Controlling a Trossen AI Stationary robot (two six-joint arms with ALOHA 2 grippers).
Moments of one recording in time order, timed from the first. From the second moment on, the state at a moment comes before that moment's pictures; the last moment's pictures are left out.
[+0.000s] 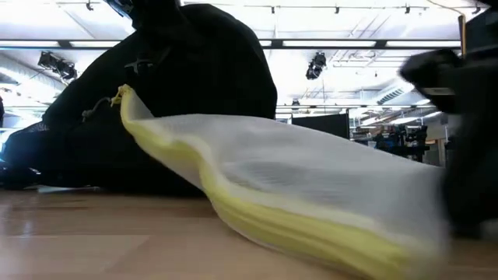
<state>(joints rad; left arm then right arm) -0.20 1.21 0.88 -0.23 -0.18 -0.09 0.79 2.04 1.23 -0.34 0.62 0.51</state>
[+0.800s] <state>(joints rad) -0.20 1.21 0.88 -0.32 -0.09 -0.08 0.54 2.04 1.23 -0.08 0.80 0.19</state>
